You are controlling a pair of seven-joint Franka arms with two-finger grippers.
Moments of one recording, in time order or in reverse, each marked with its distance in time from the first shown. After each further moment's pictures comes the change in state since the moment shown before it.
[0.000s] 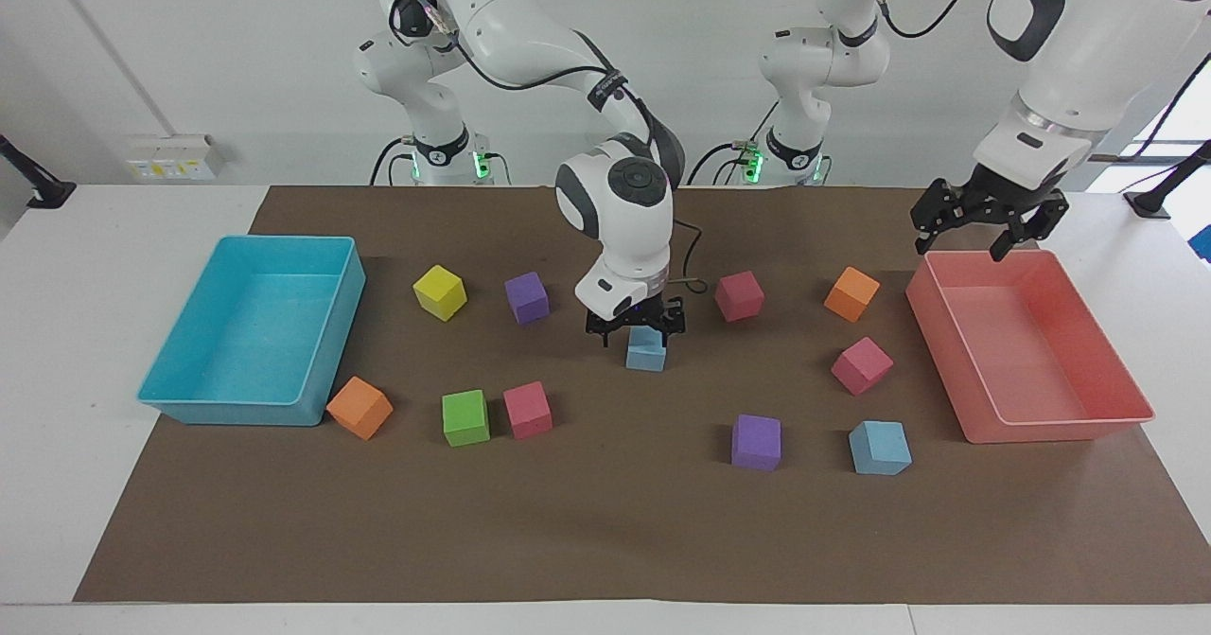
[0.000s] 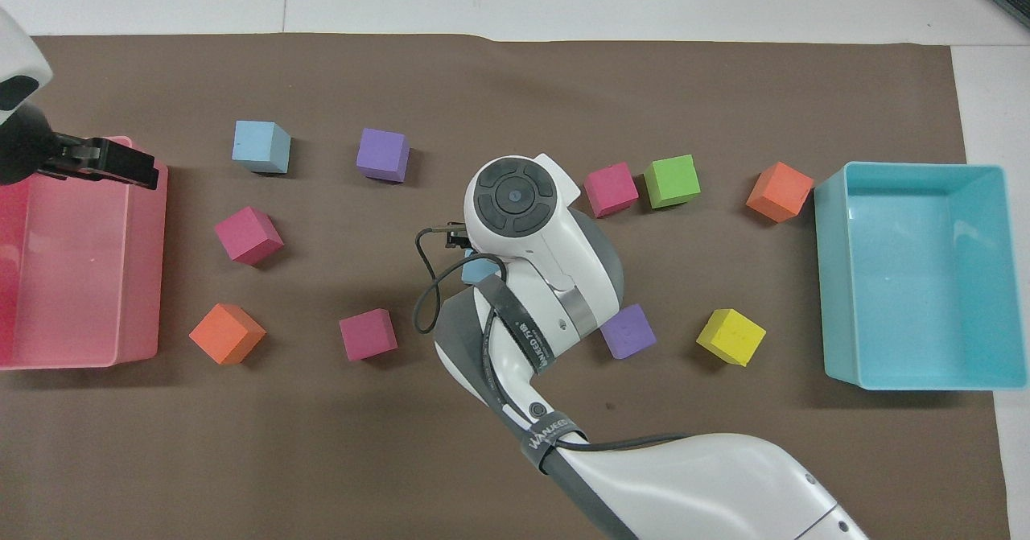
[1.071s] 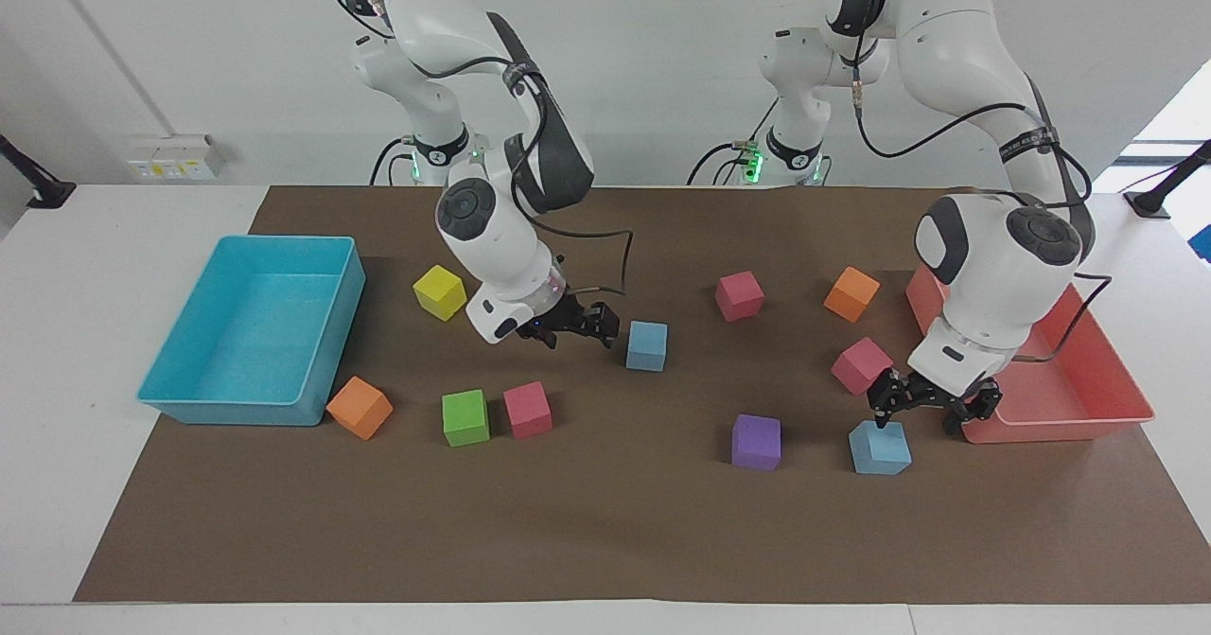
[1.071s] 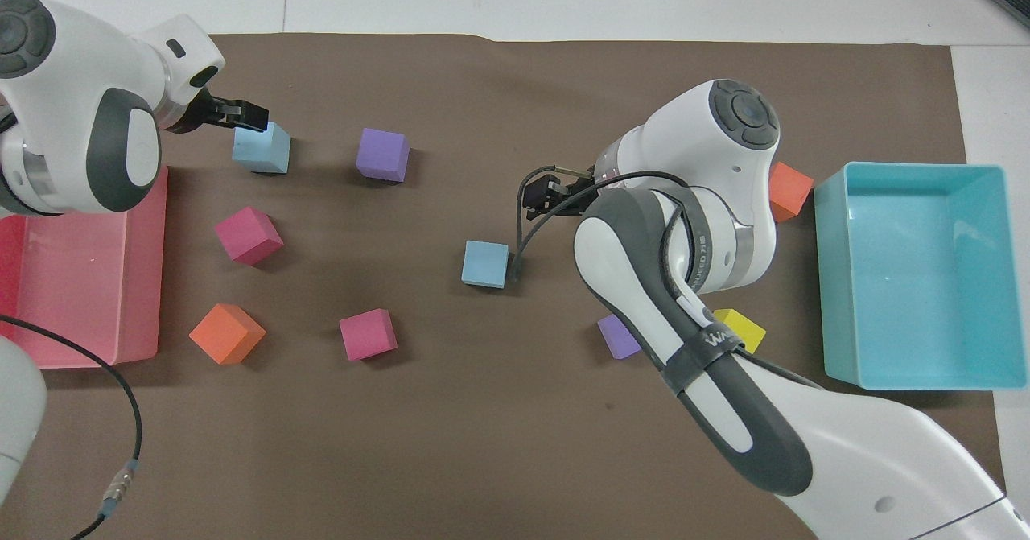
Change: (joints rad) left arm -0.004 0.364 -0.013 -0.004 -0.001 0.506 0.000; right arm -0.222 -0.104 -0.005 -0.121 0.461 -0.025 -0.301
